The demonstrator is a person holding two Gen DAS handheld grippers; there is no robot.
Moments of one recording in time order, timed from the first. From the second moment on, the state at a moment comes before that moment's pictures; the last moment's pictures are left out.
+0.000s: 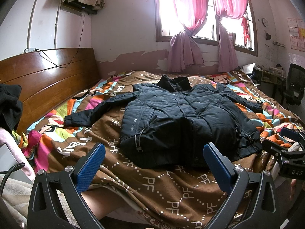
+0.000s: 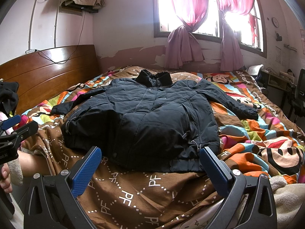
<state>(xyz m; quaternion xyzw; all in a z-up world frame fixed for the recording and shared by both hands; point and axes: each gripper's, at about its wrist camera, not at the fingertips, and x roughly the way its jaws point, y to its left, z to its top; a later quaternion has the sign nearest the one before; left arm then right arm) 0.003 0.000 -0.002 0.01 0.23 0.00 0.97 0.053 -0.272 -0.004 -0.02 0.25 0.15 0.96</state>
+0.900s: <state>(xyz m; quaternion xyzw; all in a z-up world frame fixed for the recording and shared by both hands) 0.009 0.006 0.005 0.03 0.25 0.04 0.97 0.053 -0.271 0.004 -0.02 0.25 0.10 0.96</state>
